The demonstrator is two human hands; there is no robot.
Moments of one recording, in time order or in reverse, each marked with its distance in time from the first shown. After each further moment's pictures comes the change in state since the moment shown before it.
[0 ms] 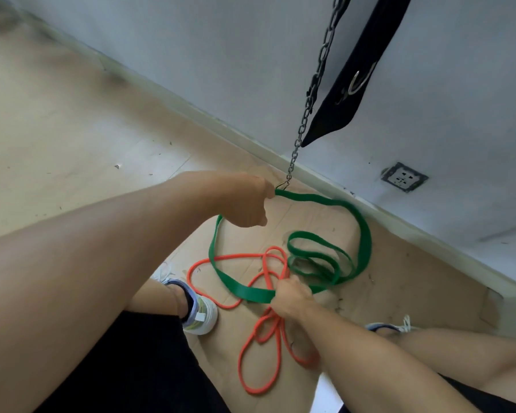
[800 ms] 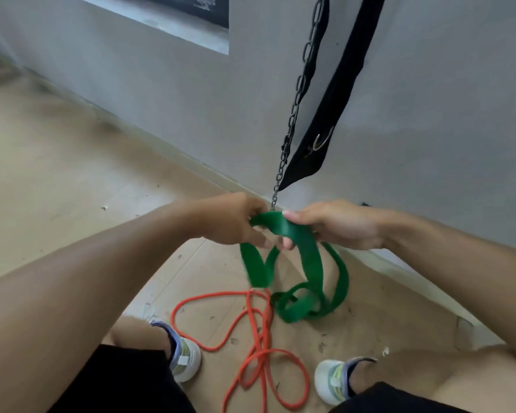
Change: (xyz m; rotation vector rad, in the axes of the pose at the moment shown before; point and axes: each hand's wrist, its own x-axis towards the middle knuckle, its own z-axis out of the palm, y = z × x) left_hand -0.010 0.001 -0.029 -0.382 0.157 0.206; right_hand -0.144 0.032 -0.289 0.784 -0.203 -0.464
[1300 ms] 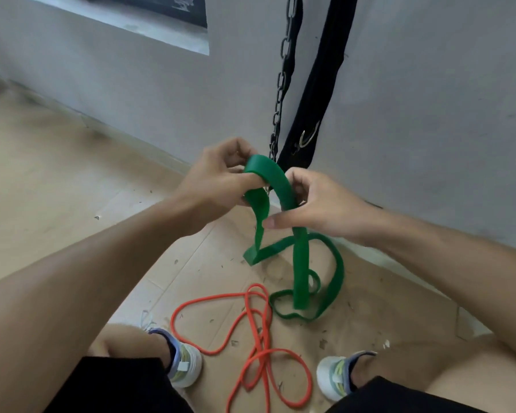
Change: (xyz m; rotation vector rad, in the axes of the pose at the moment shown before) left_hand -0.011 0.033 -0.012 -0.765 0.459 0.191; right_hand -0.005 -0.007 0.003 -0.093 0.413 -0.275
